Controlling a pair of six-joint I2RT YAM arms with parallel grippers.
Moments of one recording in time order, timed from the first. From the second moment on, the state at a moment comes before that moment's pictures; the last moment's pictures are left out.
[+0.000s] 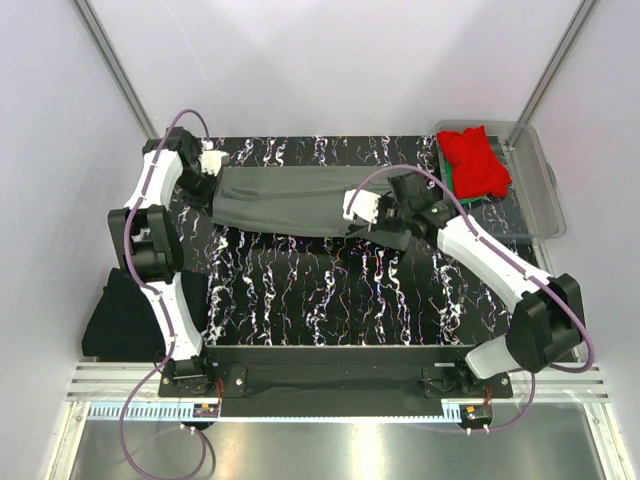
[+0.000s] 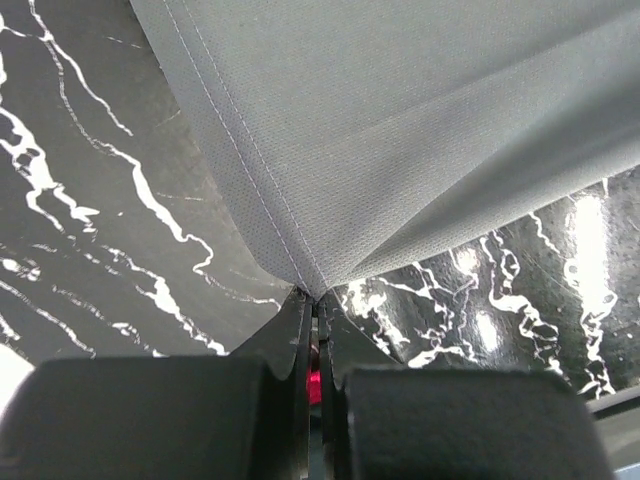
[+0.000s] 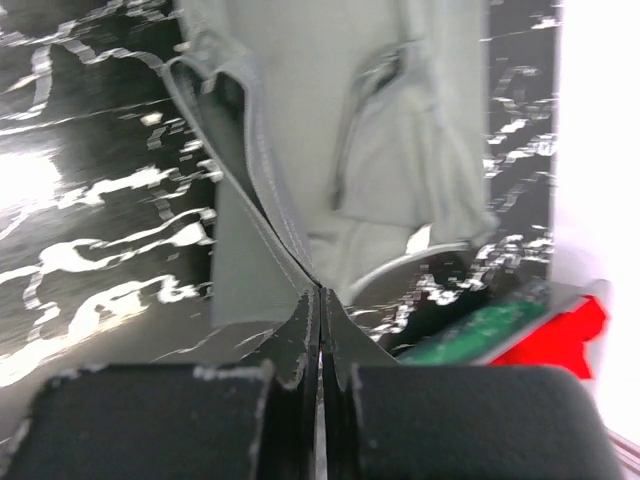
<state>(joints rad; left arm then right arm) 0.11 2.06 1.84 -1.13 0.26 0.47 0.52 1.45 1.17 -0.51 -0.10 -0.97</state>
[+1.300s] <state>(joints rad) 0.08 2.49 2.36 -1.17 0.22 0.43 0.33 2.36 2.01 -0.33 -0.04 -1.07</state>
